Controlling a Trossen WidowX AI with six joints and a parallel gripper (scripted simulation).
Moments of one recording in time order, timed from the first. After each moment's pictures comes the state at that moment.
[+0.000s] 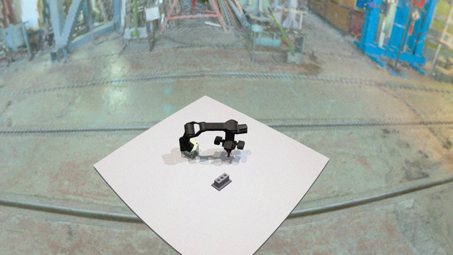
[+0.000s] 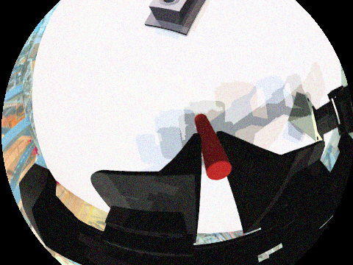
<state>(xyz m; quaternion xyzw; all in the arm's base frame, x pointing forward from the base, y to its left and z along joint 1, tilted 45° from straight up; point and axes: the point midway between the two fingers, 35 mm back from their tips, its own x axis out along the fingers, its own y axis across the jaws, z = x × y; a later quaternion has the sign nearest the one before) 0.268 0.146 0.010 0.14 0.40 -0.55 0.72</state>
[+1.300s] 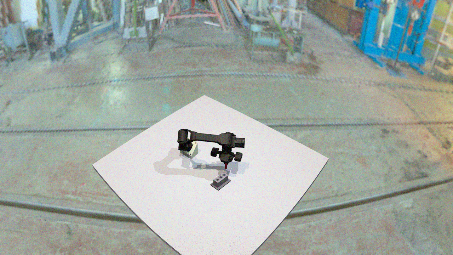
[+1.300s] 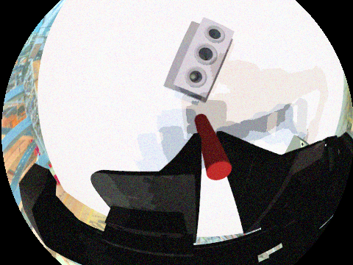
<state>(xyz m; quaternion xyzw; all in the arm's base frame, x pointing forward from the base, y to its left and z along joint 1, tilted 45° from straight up) 0.330 0.081 0.083 0.15 0.39 -0.55 0.72</state>
